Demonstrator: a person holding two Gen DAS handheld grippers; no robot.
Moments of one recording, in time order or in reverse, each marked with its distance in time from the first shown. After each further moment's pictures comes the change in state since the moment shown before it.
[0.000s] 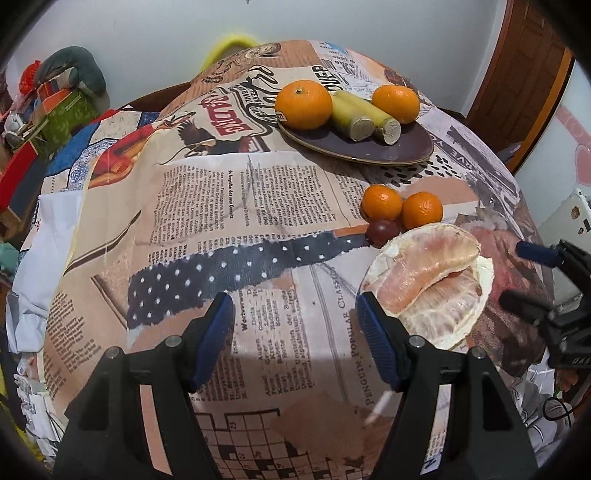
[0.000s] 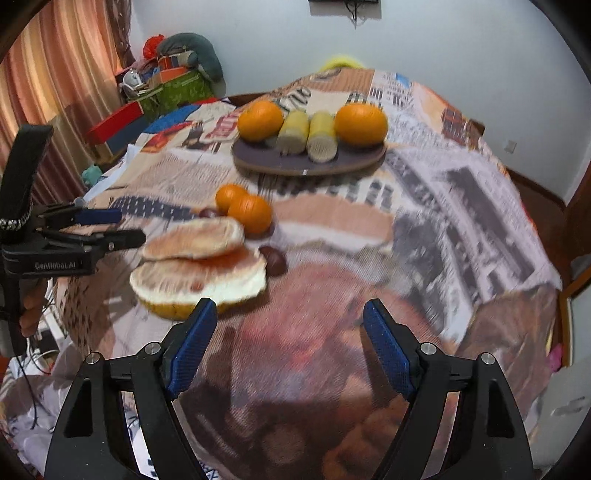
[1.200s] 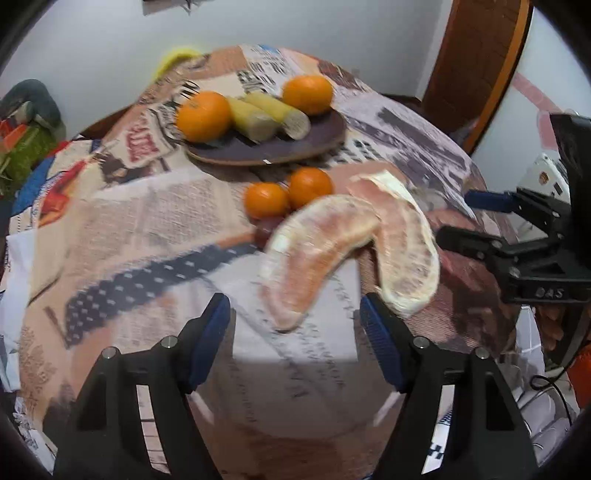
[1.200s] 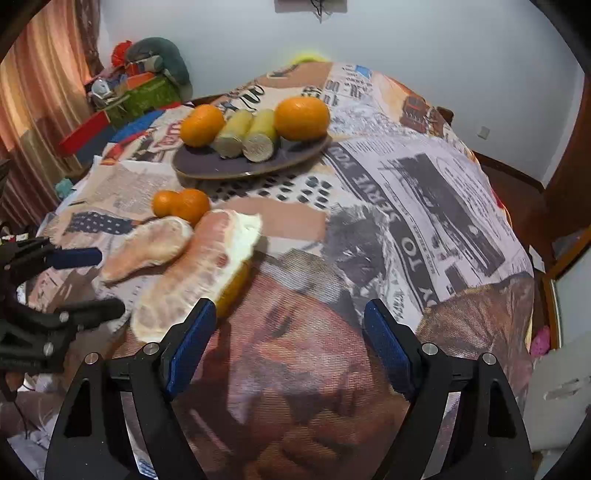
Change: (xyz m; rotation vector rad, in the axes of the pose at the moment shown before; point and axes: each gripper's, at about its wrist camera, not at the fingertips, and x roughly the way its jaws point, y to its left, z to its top) left arm 0.000 -0.064 0.002 0.133 -0.024 -0.105; right arm -0.006 -0.034 0.005 0.065 -0.009 -0.090
